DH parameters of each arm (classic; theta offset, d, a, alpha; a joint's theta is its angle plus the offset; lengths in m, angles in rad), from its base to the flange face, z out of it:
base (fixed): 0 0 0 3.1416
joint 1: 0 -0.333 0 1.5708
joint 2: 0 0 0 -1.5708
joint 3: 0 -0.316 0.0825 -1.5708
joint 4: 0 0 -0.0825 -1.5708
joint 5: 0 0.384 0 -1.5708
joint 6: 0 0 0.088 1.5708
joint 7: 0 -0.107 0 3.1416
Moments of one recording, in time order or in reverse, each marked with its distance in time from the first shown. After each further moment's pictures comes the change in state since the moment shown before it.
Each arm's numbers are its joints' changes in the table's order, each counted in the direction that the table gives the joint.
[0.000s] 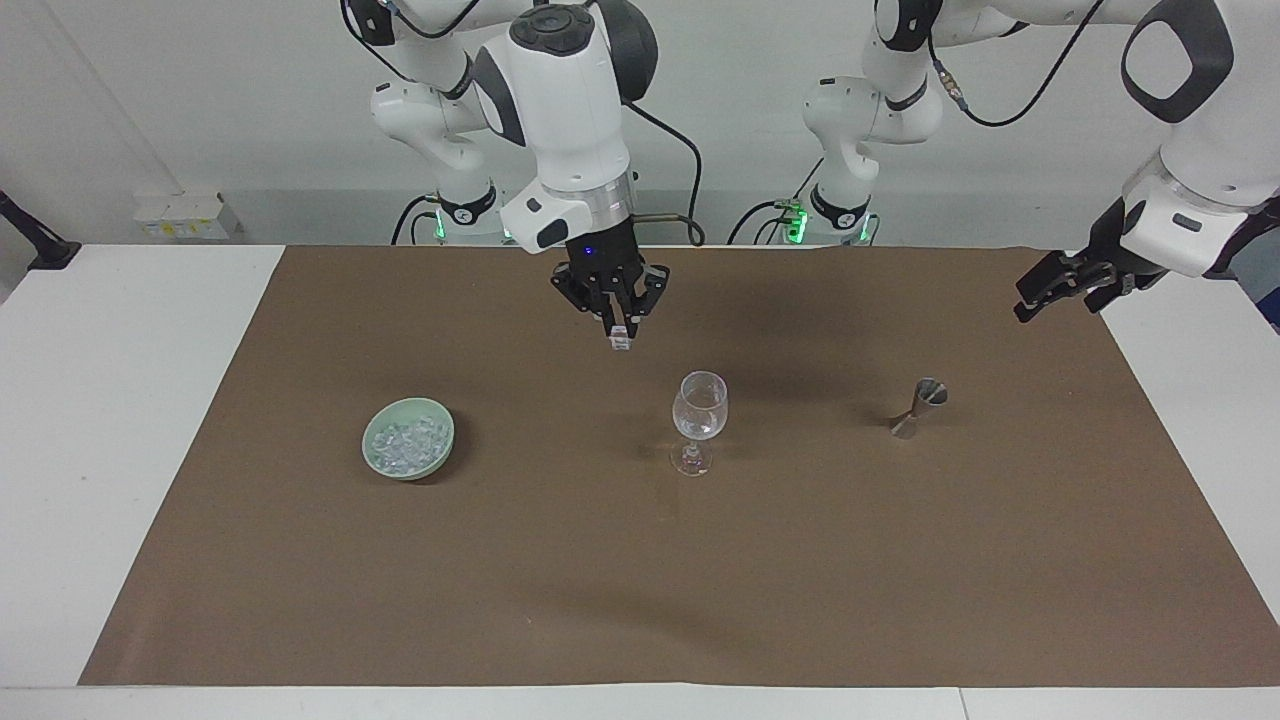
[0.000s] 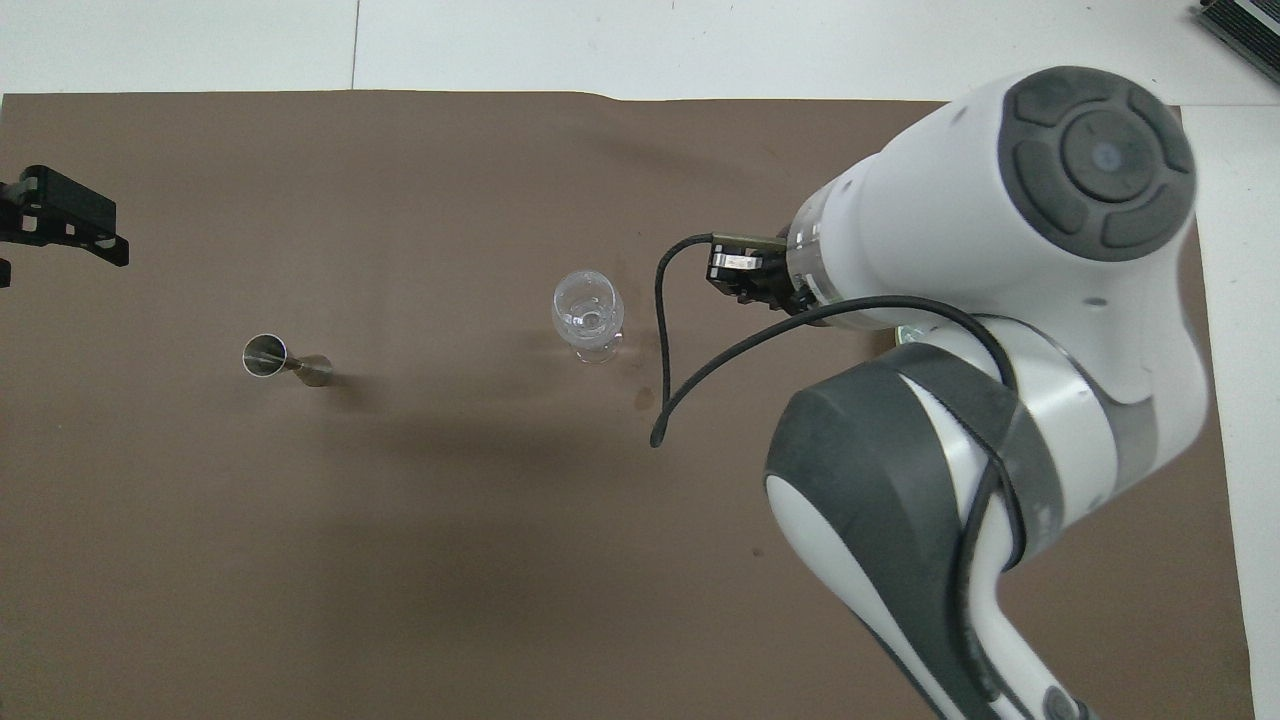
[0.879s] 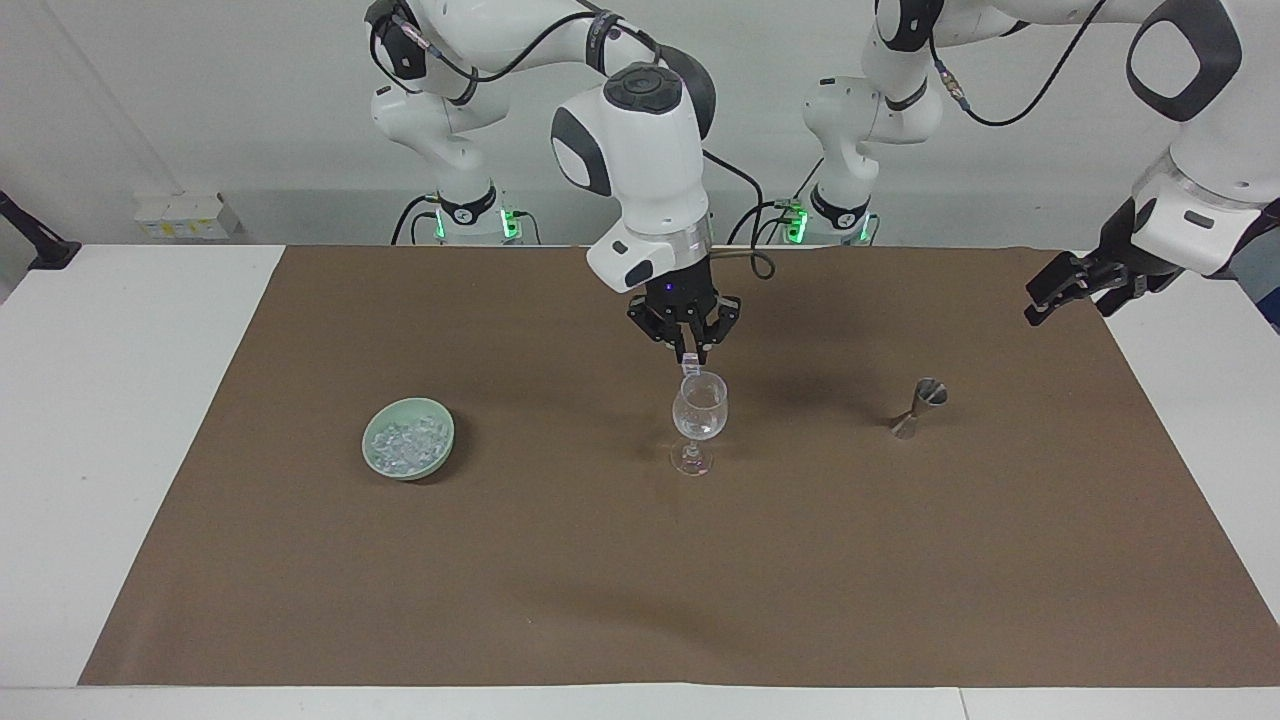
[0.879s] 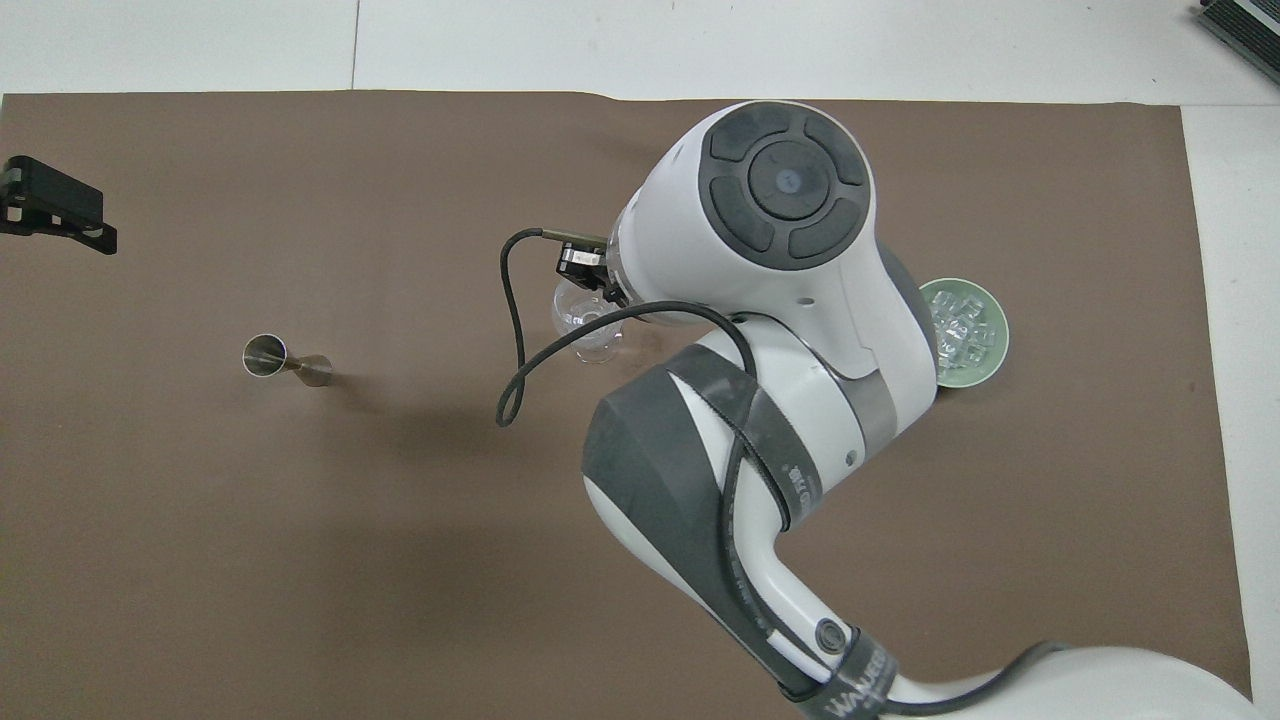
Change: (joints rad) left arm -0.002 0.000 -0.010 0.000 0.003 -0.025 -0.012; right arm -0.101 0.122 0.000 0.036 -0.035 -0.142 -0.076
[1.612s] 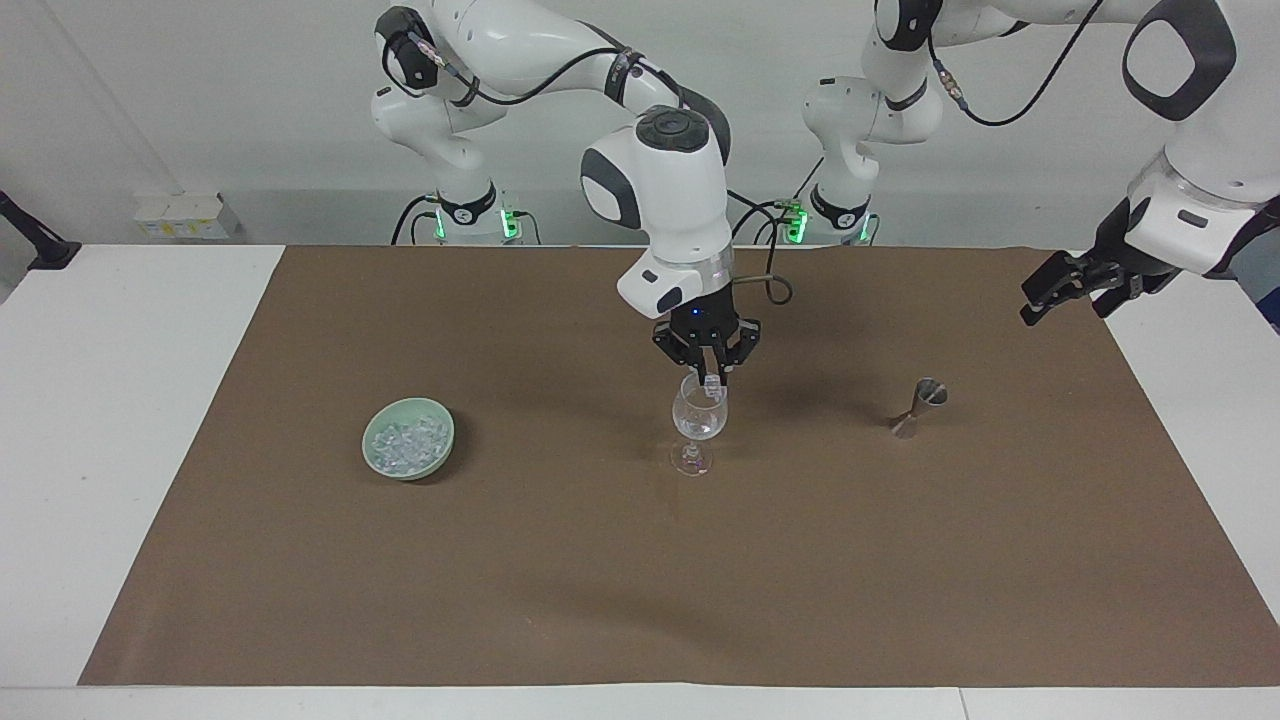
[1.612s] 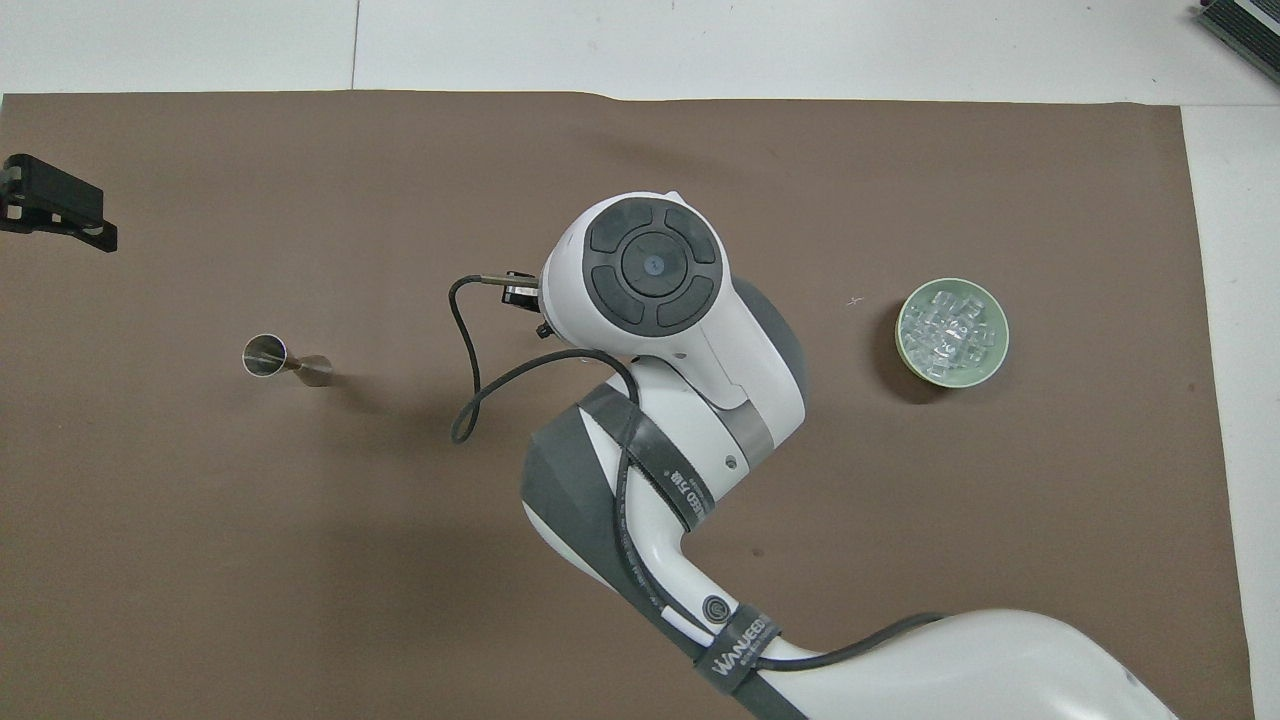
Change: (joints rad) left arm 0.002 -0.001 0.009 0.000 0.000 -0.004 -0.009; right arm -0.033 0.029 -0.001 -0.074 -0.034 -0.121 0.000
